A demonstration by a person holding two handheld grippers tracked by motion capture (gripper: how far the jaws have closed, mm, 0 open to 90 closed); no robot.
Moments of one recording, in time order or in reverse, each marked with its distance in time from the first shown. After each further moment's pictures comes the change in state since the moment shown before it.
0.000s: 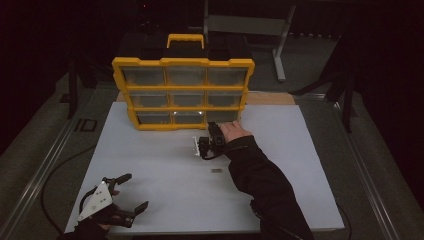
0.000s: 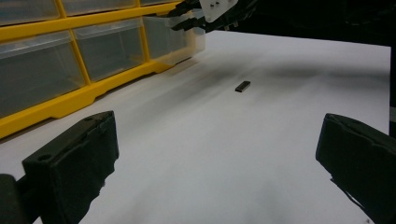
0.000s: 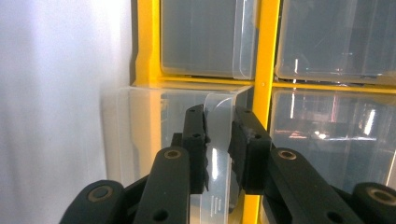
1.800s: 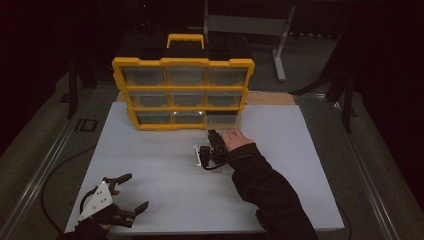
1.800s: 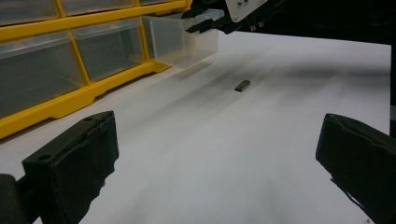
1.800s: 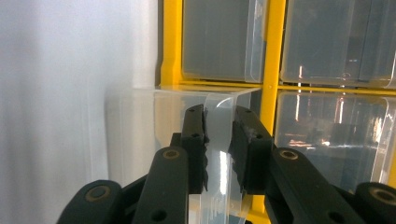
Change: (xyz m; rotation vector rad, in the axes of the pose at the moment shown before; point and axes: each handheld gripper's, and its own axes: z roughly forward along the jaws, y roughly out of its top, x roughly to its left) left arm 0.000 0.000 0.001 -0.001 0.004 0.005; right arm 0.009 0.001 -0.028 -0.026 0.027 -0.016
